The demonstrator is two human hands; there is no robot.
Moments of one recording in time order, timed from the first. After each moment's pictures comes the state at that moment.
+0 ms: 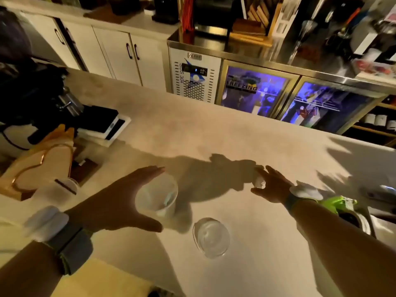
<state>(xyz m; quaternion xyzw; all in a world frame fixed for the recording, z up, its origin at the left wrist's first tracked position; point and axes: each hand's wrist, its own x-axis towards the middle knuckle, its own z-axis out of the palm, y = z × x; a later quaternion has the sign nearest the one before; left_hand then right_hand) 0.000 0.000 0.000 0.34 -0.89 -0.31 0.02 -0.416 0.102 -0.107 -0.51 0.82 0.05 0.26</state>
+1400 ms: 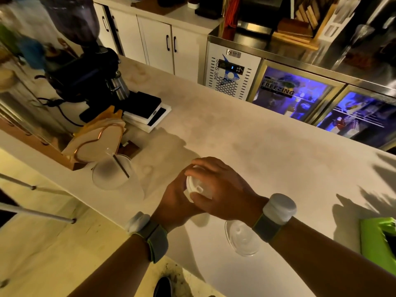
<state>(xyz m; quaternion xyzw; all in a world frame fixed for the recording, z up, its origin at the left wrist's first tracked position) -0.011 0.036 -0.069 0.43 -0.69 -0.49 0.32 -0.169 0.057 -0.018 -0.81 0.54 -0.21 0.12</state>
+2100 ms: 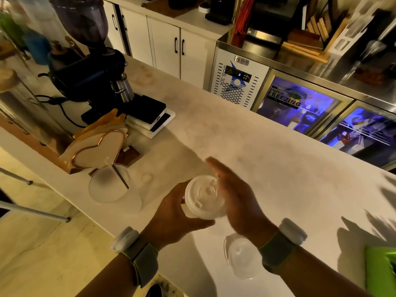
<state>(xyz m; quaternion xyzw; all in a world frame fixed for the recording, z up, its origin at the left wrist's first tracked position) -0.006 0.027 -0.055 0.45 -0.68 -0.50 0.29 -0.183 0.046 -0.025 -0.64 0.51 -0.44 0.36</state>
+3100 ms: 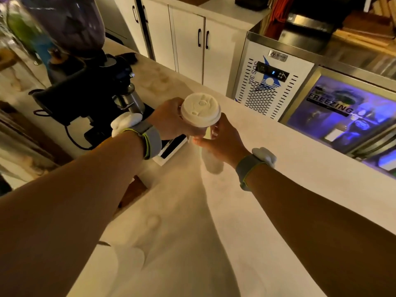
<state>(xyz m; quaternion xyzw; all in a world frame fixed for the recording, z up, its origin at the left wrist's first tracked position) -0.019 -0.298 -0.006 0.57 -0.71 -0.36 0.20 -0.187 -0.266 -0.077 -0.59 0.57 -0.38 0.43</state>
